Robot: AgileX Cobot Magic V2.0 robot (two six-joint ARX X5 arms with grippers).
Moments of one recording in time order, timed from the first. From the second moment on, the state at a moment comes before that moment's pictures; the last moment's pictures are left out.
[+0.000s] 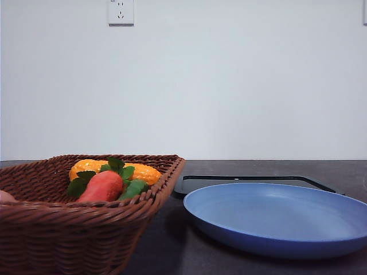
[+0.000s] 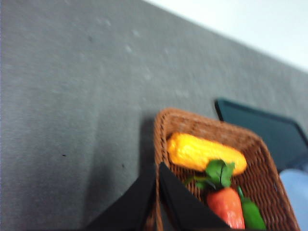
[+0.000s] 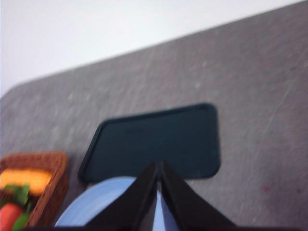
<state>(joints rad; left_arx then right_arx) -0.05 0.55 0.46 -0.35 0.25 -0.33 0.02 0.44 0.51 -0.40 -0.30 0.33</state>
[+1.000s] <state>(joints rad) -0.30 0.96 0.75 -0.62 0.37 -0.15 0.06 1.14 0.58 -0.53 -0.52 0.21</state>
